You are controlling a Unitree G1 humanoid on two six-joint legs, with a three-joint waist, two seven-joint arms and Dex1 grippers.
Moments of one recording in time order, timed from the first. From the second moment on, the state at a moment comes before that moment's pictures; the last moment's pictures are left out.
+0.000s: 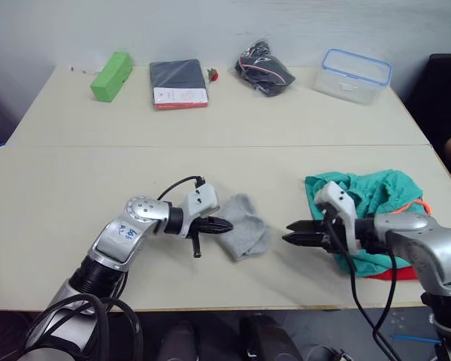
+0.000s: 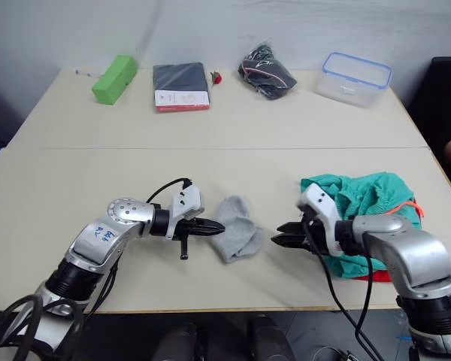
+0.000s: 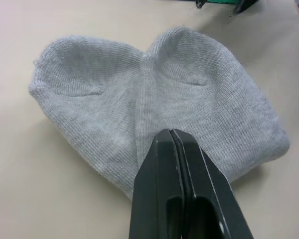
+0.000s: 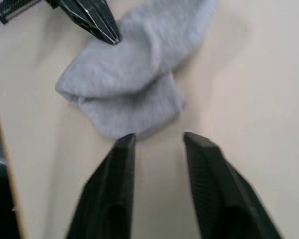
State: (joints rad) left arm -0.54 0.55 -0.31 -0.11 -0.25 0.61 -0.95; right arm -0.33 -0.72 -0.13 -0.38 0.59 1.26 0.95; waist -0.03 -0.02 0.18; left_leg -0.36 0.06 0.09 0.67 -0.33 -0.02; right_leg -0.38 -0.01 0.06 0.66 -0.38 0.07
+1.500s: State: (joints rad) left arm -0.49 0.56 -0.29 -0.15 -0.23 0.60 -0.93; right arm -0.55 -0.38 -0.20 -0.04 0.90 1.60 0.58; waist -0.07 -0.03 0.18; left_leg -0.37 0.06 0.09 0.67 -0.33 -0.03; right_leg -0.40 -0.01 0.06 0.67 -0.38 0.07
